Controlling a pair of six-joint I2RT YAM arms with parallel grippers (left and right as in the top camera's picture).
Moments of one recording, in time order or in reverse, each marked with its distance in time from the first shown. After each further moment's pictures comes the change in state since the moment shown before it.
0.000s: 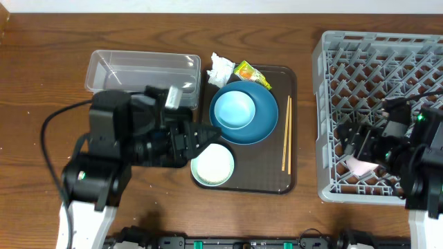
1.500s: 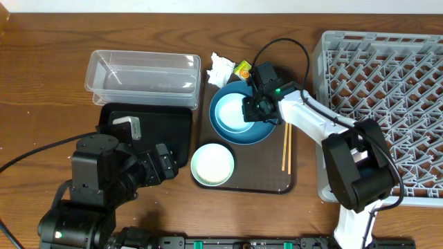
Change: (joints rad) left arm 0.000 -0.216 0.000 -0.349 -0.666 0.004; right arm 0.642 1.076 0.243 0.515 0.297 0.201
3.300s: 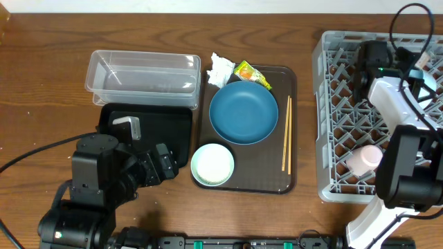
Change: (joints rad) left arm 0.000 0.000 0.000 0.000 0.000 0.000; right arm -0.563 -0.065 0.024 -0.069 1.526 -0.145
